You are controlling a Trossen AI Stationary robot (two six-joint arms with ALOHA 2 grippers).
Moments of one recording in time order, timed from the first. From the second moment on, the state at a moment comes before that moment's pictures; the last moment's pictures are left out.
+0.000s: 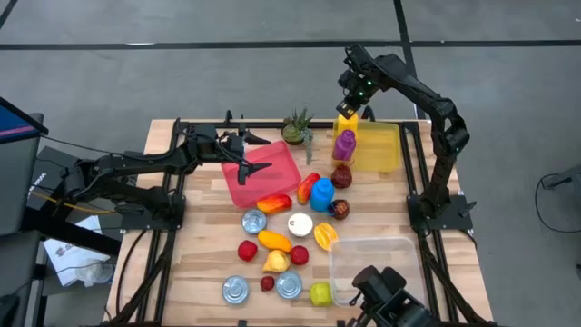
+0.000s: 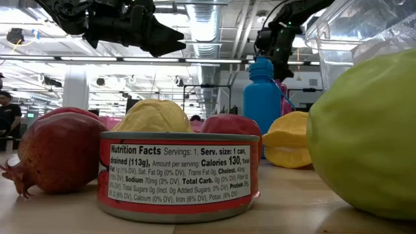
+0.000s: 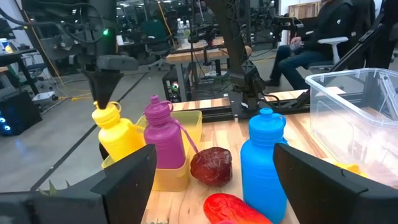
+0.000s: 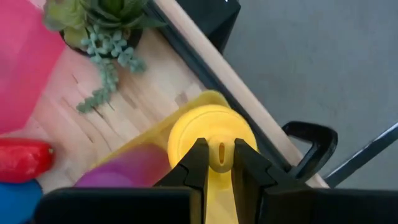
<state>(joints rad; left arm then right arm) 0.45 1.16 0.61 0.47 0.36 0.19 -0.88 1.88 1.85 -1.20 -0.06 -0.19</state>
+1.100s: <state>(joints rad) 0.45 1.16 0.61 0.47 0.36 0.19 -0.86 1.85 1.83 -1.29 -0.05 -0.13</state>
